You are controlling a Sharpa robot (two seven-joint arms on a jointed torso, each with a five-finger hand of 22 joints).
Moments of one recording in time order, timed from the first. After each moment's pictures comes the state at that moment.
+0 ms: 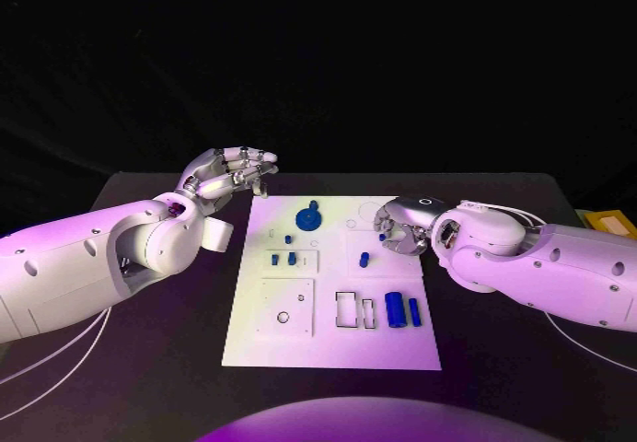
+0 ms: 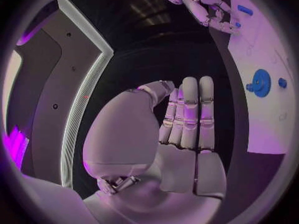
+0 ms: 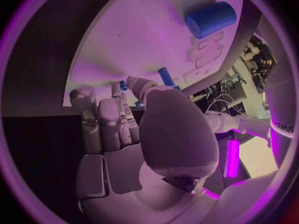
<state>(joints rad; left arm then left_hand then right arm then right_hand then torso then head) 1.15 -0.91 -0.01 1.52 -0.09 -0.19 0.44 1.42 -0.18 0.53 0.10 0.35 0.83 0.19 0.47 0.22 0.94 0.12 0.57 0.12 1.13 0.04 1.03 0.43 0.18 0.92 0.13 0.95 0.66 1.20 -0.81 -0.15 1.55 -1.64 -0.21 -0.28 1.40 -0.21 0.52 0.13 0.17 0.84 0.17 0.27 0.41 1.02 0.09 0.19 0.10 1.39 0.03 1.22 0.95 0.12 1.24 0.13 0.95 1.19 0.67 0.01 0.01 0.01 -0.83</state>
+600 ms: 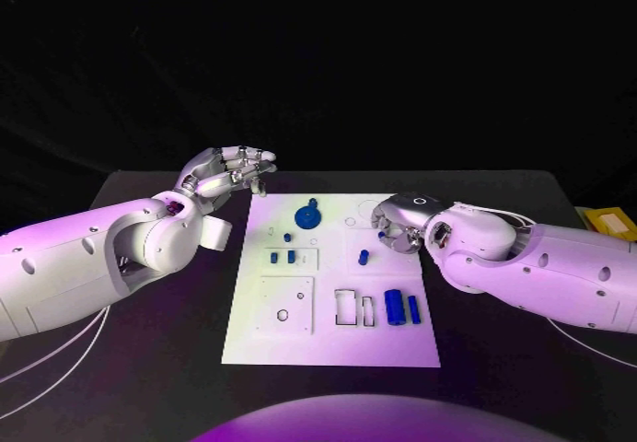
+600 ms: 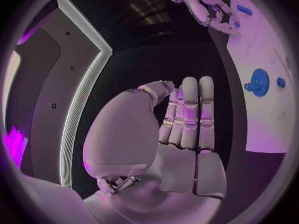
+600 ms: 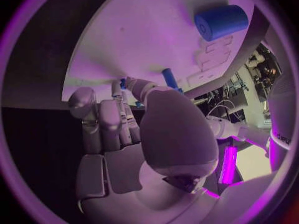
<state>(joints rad) 1.15 -0.91 -0.01 1.51 -0.08 -0.20 0.43 1.42 -0.18 0.53 0.10 0.35 0.82 0.19 0.47 0.21 0.94 0.12 0.57 0.12 1.13 0.04 1.03 0.42 0.18 0.92 0.13 0.95 0.66 1.19 -0.79 -0.15 1.54 -1.73 -0.23 -0.32 1.41 -0.18 0.55 0.09 0.13 0.87 0.17 0.27 0.42 1.05 0.10 0.22 0.09 1.40 0.02 1.25 0.99 0.12 1.27 0.12 1.02 1.24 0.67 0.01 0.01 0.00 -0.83</state>
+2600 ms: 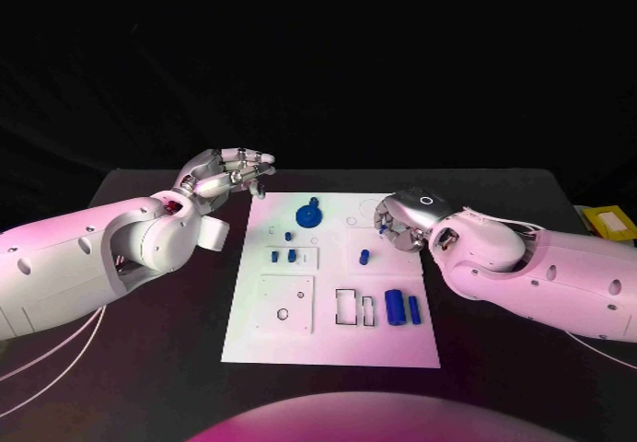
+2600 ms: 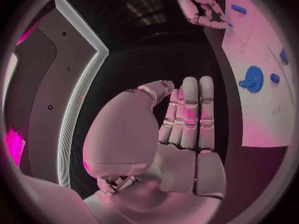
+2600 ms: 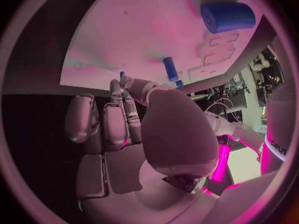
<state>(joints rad) 1.15 -0.92 -0.02 1.52 -0.09 -0.20 0.39 1.41 -0.18 0.52 0.09 0.35 0.81 0.20 0.45 0.21 0.93 0.13 0.56 0.11 1.13 0.05 1.03 0.42 0.18 0.92 0.13 0.94 0.66 1.17 -0.83 -0.15 1.60 -1.81 -0.38 -0.35 1.39 -0.14 0.69 -0.01 0.05 1.07 0.12 0.30 0.48 1.17 0.10 0.30 0.11 1.46 -0.03 1.31 1.09 0.09 1.37 0.08 1.20 1.31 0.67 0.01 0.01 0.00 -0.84</state>
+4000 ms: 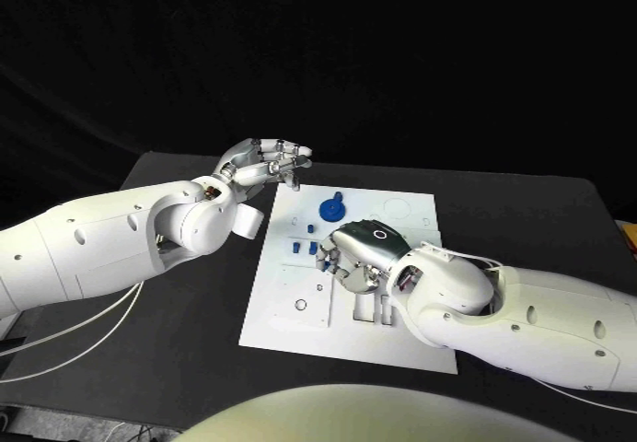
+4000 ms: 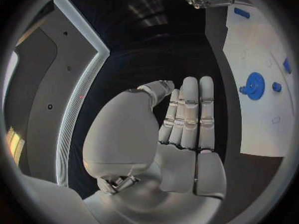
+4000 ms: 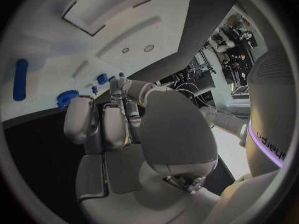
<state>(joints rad) 1.15 -0.89 -0.02 1.52 -0.09 -0.20 0.39 1.41 -0.18 0.52 0.08 0.35 0.81 0.21 0.45 0.20 0.92 0.13 0.56 0.11 1.12 0.05 1.03 0.42 0.18 0.92 0.14 0.94 0.66 1.10 -0.66 -0.16 1.75 -1.71 -0.39 -0.29 1.40 -0.13 0.70 -0.02 0.05 1.07 0.11 0.30 0.48 1.17 0.10 0.30 0.16 1.46 -0.03 1.31 1.10 0.09 1.38 0.08 1.20 1.31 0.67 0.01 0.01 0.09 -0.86</state>
